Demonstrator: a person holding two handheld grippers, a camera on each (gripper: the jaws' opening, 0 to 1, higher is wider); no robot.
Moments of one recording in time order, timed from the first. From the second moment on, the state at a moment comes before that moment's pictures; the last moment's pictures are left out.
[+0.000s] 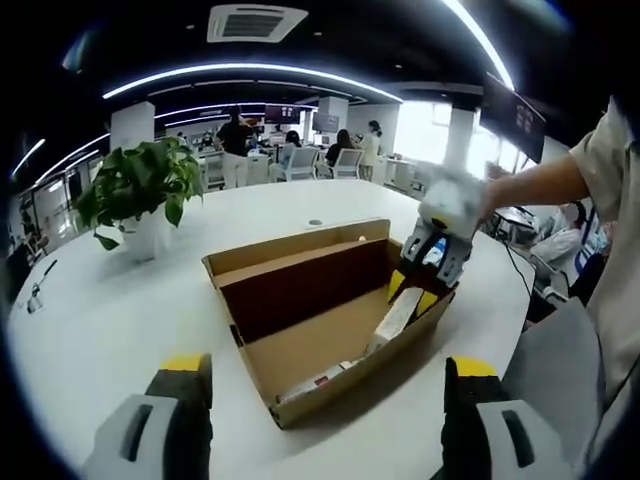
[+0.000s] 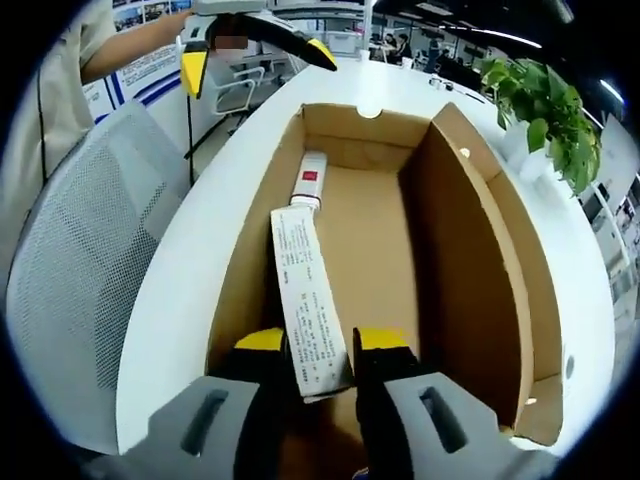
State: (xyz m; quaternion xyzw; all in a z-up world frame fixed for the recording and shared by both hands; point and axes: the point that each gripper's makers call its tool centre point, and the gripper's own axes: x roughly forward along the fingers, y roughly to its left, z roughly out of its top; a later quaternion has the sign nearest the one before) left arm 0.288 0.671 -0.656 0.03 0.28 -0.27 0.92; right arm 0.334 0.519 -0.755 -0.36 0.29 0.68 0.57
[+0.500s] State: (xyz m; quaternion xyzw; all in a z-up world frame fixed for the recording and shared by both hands) left arm 0.290 0.672 -0.656 0.03 0.28 -0.27 0.92; right arm 0.327 0.519 -0.747 -0.34 0.30 0.67 0.59
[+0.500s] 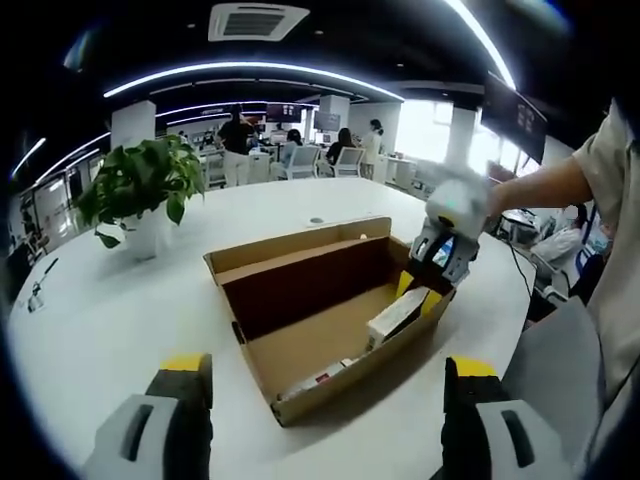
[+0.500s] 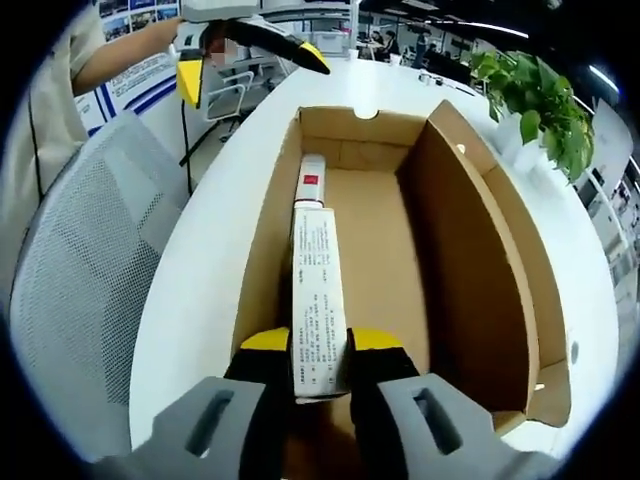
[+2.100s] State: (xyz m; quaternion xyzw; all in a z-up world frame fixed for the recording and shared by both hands) left arm 0.305 0.653 -0.644 0.04 0.27 -0.30 0.91; right arm 0.384 0.453 -0.608 -0.31 0.22 0.62 0.69
